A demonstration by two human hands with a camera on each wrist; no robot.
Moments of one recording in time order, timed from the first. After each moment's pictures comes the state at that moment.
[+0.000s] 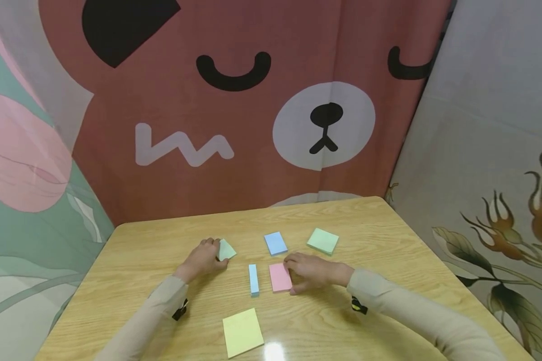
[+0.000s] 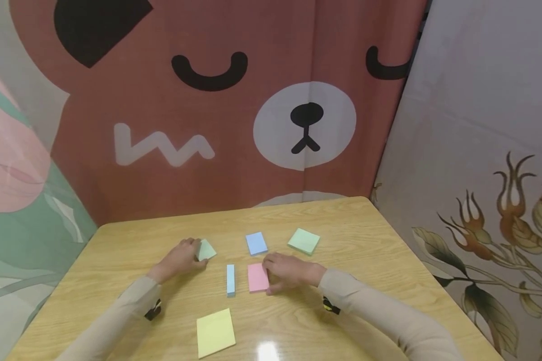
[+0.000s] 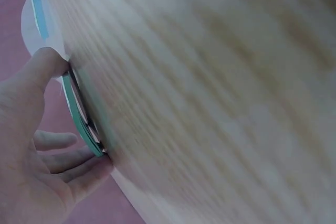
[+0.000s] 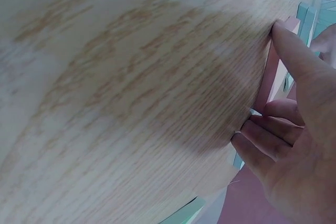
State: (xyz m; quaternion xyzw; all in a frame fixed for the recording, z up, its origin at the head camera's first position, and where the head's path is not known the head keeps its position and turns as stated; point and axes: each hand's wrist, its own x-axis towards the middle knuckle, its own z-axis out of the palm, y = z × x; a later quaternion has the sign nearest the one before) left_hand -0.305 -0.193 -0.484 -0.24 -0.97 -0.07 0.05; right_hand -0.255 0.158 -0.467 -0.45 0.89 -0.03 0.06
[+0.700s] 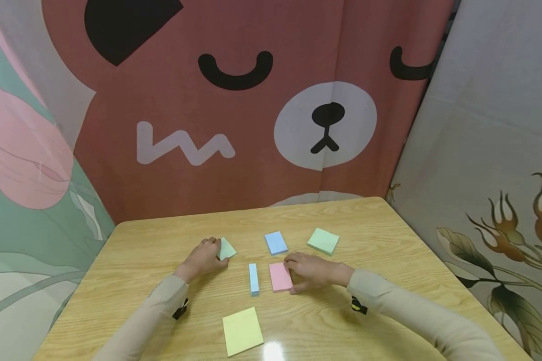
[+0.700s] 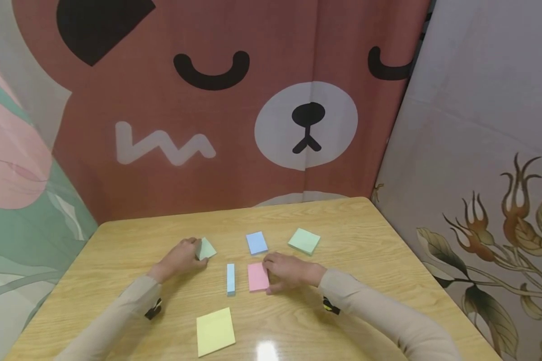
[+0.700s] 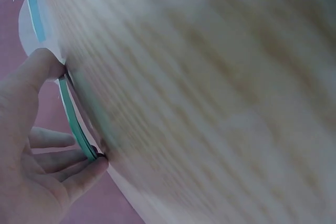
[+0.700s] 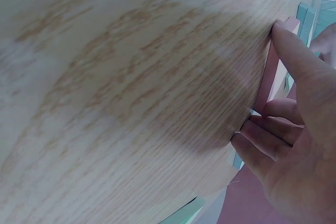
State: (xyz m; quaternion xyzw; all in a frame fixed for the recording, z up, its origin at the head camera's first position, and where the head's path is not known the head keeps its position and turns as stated) left_hand -0.302 -0.192 -0.481 -0.25 -0.96 -0.08 0.06; right_hand -0.255 0.157 -0.467 -0.45 0.89 -0.03 0.06
